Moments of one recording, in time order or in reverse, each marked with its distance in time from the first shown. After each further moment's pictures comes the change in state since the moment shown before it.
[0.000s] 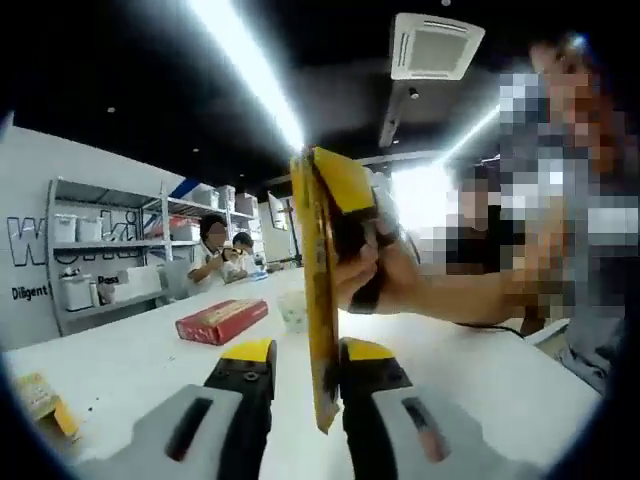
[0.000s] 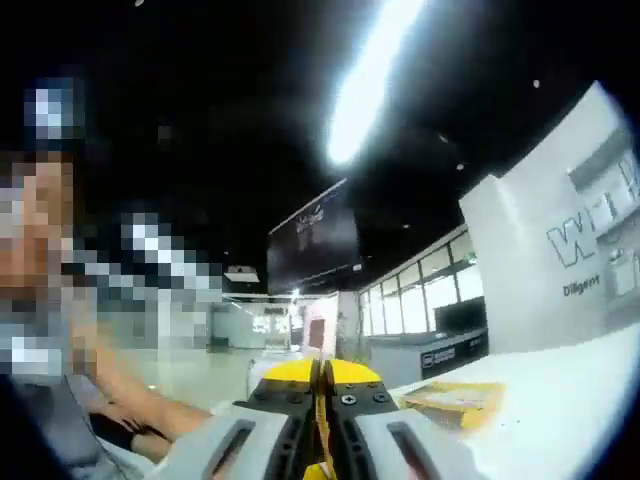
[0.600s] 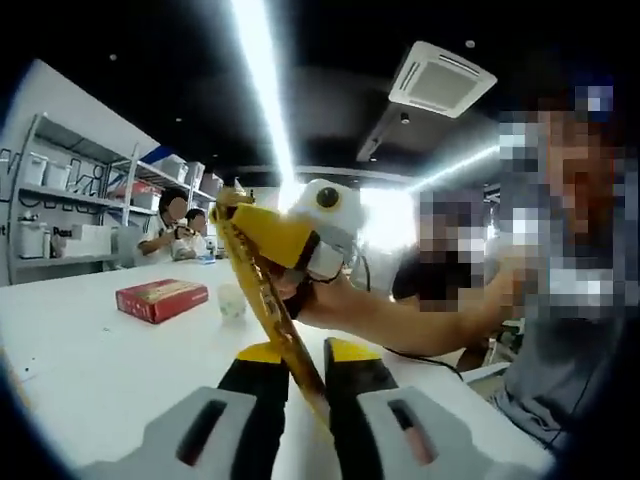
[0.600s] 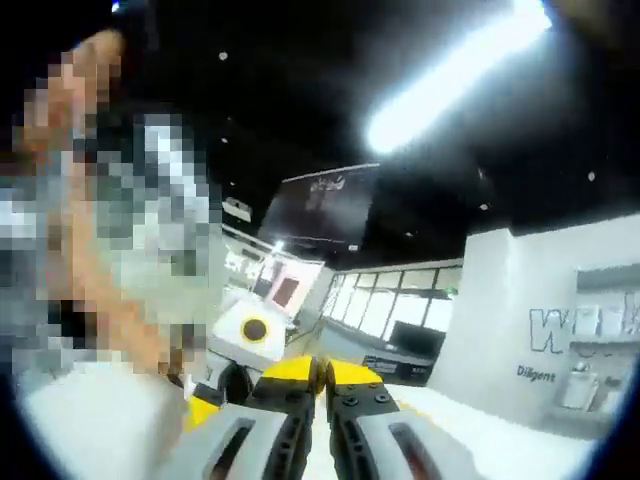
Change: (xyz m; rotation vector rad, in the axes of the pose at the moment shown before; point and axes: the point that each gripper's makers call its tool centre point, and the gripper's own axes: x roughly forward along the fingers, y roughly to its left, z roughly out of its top) left arm 0.003 -0.047 0.010 -0.228 0.008 -0.238; right arm -0.002 -0.012 -0.021 -0.583 0.153 -0.135
